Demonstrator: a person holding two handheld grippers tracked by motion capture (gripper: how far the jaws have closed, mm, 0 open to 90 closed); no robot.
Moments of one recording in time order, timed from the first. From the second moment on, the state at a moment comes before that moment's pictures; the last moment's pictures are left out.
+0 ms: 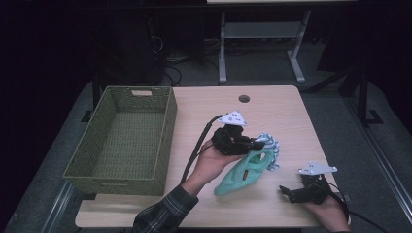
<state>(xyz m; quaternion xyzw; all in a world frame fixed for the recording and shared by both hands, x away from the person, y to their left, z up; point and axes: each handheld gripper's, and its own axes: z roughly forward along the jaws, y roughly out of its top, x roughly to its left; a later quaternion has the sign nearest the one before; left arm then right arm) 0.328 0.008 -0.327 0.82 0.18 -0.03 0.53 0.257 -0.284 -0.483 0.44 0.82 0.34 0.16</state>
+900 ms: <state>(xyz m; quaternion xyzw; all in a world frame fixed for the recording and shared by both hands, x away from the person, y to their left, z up) 0.342 0.034 -0.322 0.80 0.21 -0.02 0.56 0.257 -0.284 -0.483 0.44 0.81 0.34 0.16</state>
